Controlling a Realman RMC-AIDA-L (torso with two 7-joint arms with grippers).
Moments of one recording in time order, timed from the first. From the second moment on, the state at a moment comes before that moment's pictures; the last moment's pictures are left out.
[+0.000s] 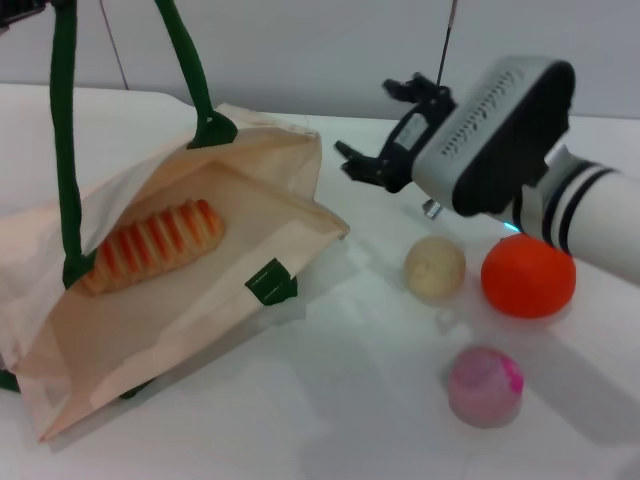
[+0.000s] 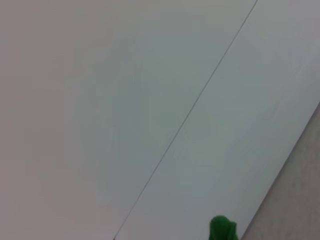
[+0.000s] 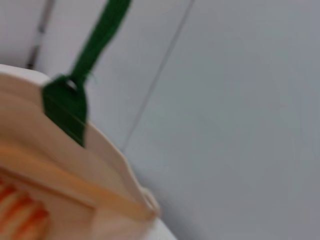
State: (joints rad) left arm -0.60 -1.75 0.26 0.47 -1.29 -1.81 1.32; right arm 0.47 2.01 -2.04 -1.20 -2.28 -0.18 2.25
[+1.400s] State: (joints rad) left arm -0.64 -1.76 0.27 0.45 -1.28 -1.81 1.32; right arm 0.81 2.02 -1.58 -0.80 -2.32 -1.01 2.18
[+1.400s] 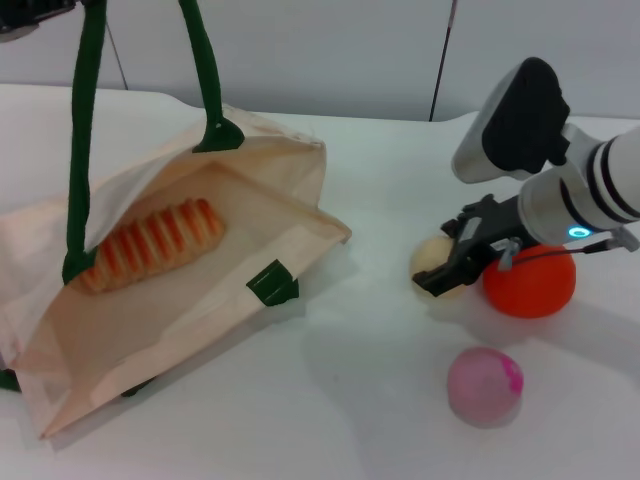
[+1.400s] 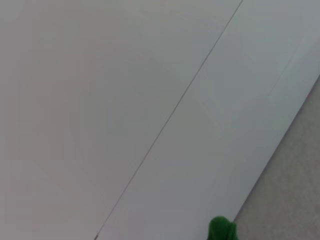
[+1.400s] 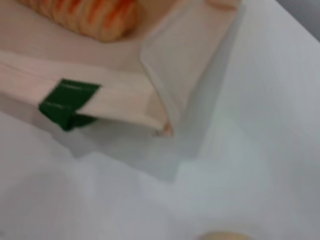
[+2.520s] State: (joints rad) left arm -0.63 -1.76 0.27 0.45 -1.29 -1.81 1.32; right arm 0.81 2.02 -1.58 -0.81 -2.36 -1.03 2.19
